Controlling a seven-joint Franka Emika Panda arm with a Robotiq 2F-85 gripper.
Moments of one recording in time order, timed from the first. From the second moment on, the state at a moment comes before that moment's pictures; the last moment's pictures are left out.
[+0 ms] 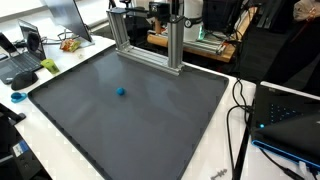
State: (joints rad) arm -0.02 -0.62 0.00 -2.57 0.02 1.97 0.01
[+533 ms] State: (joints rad) arm -0.02 -0.61 0.00 -2.58 0.02 2.00 0.01
